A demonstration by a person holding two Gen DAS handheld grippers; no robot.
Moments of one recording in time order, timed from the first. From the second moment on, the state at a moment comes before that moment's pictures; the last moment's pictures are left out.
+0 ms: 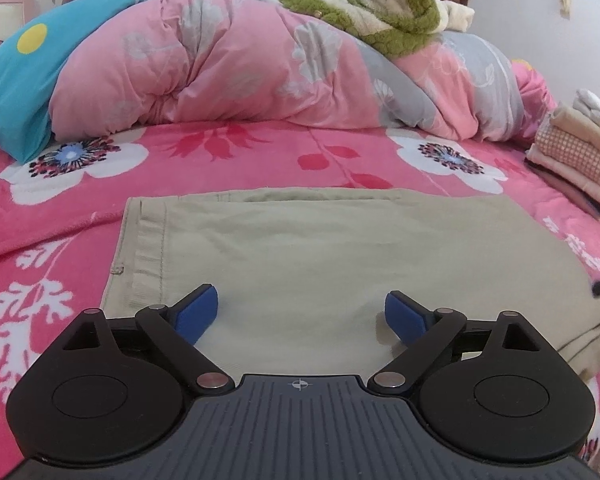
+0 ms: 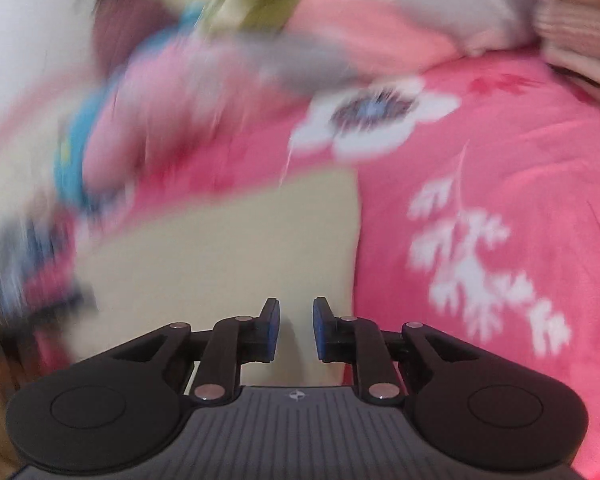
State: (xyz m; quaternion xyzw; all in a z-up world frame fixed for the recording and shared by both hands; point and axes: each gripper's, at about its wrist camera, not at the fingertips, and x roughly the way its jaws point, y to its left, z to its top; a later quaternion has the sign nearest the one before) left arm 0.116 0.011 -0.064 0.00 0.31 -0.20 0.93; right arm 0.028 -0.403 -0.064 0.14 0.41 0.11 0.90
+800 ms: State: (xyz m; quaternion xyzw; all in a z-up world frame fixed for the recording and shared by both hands) left arm 0.062 -0.001 -0.050 0.02 0.27 -0.22 0.94; right arm -0.018 -0.339 -0.051 0.13 0.35 0.08 0.92
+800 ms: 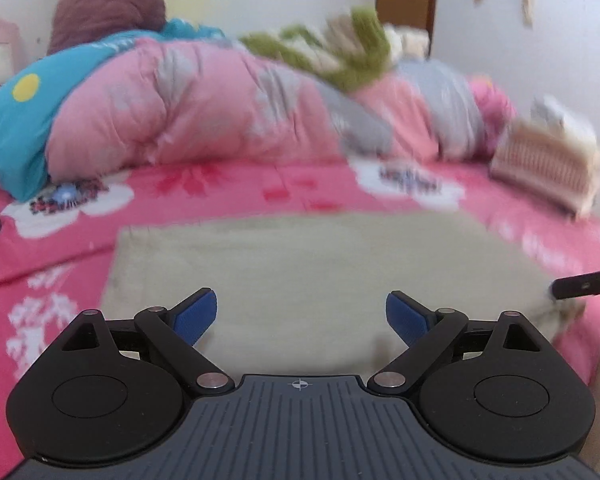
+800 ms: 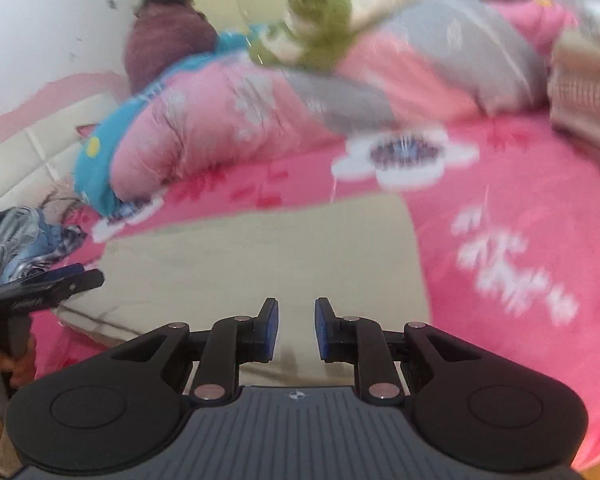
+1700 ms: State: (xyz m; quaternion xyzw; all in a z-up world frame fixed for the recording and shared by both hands) left arm 0.054 0.011 -0.067 0.01 0.26 -0.23 0.94; right arm -0.019 -0.227 -0.054 0.00 0.31 0.15 0.94
